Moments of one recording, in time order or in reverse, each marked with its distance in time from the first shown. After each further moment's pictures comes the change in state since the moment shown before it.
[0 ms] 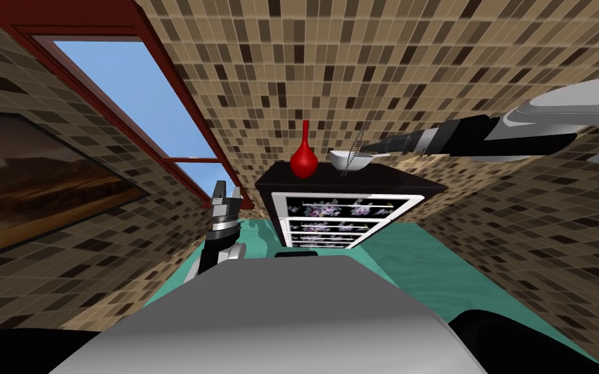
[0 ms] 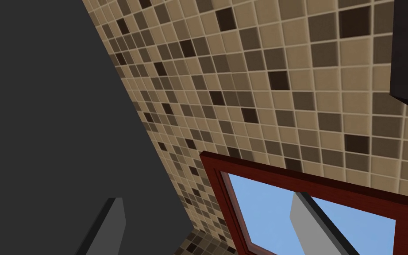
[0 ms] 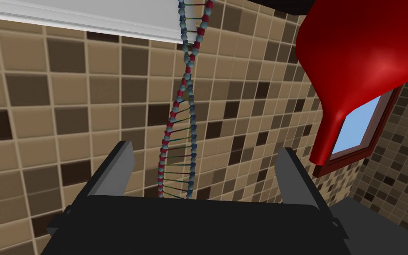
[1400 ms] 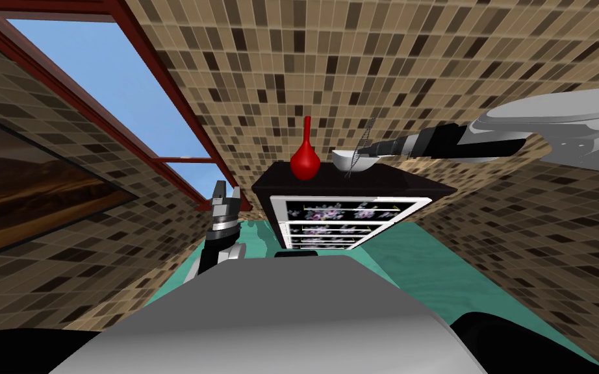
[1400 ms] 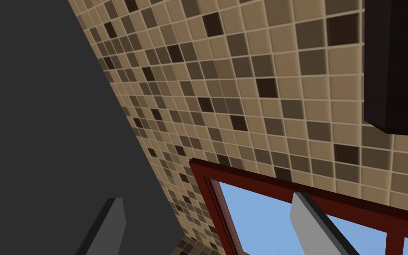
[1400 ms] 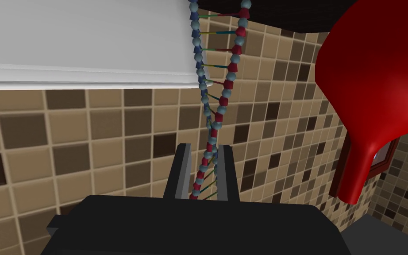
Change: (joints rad) left arm 0.000 0.000 0.000 0.000 0.000 0.000 0.000; right arm 0.046 -0.077 0.000 0.038 0.004 0.011 -0.033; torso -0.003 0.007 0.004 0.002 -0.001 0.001
